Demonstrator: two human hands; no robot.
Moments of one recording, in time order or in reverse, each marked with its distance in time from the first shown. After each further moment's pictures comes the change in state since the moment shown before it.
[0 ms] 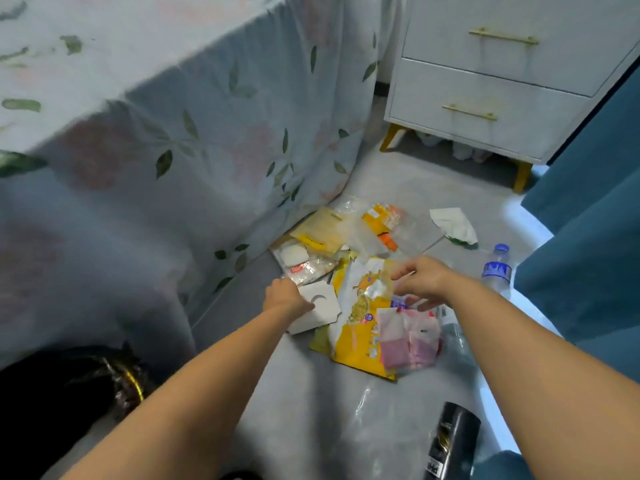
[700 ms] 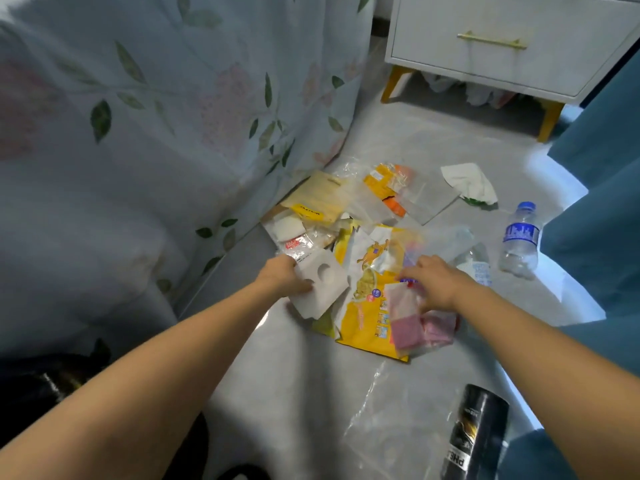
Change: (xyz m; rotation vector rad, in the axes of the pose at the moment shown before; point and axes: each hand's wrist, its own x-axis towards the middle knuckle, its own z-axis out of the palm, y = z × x) left_hand 0.028 -0.004 0.003 0.049 -0.135 0.129; right_hand 0.093 0.090 0.032 -0.915 -0.021 -0.255
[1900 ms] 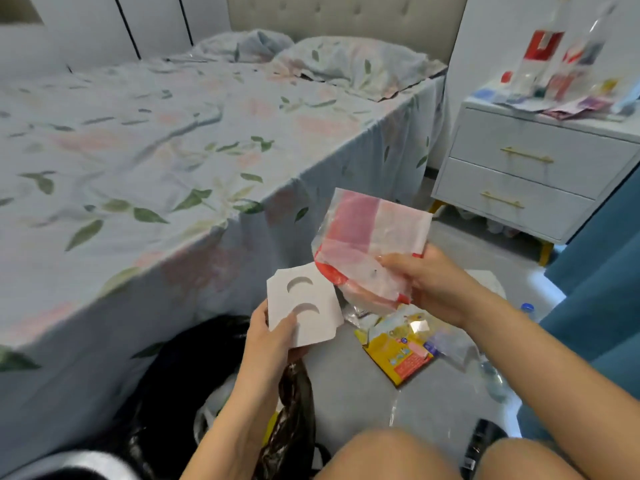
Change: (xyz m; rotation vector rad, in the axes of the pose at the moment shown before) left_hand -0.354 -0.095 -0.109 -1.403 0.427 0.200; right_hand -0.288 -0.250 -0.195 1.550 0.174 -0.394
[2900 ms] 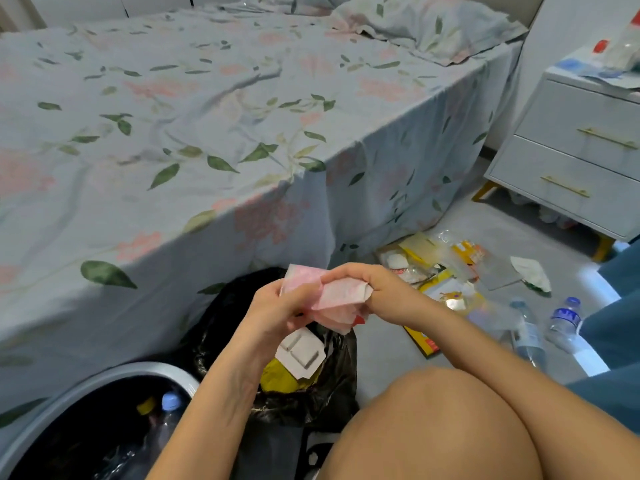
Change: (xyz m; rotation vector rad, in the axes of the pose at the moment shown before) left_hand -0.022 0.021 -0.076 -0.091 -0.004 -0.214; right_hand 0.013 0.075 0.099 -0.714 -0.425 -0.114
